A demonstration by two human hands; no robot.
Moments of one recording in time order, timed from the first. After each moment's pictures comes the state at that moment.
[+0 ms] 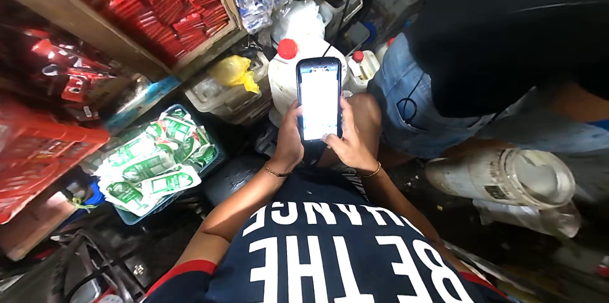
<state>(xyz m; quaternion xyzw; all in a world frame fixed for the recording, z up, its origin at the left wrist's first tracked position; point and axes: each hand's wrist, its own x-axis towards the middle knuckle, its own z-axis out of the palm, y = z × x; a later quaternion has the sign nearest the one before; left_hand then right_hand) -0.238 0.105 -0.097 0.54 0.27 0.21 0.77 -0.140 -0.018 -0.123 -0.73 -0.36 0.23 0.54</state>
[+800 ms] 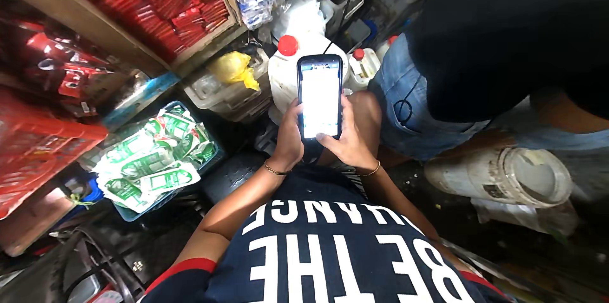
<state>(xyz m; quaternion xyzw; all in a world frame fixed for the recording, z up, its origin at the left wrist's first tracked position) -0.241 0.104 -0.097 0.53 0.28 0.21 0.77 -0.143 -0.017 -0.122 -0.72 -0.36 0.23 0.55</state>
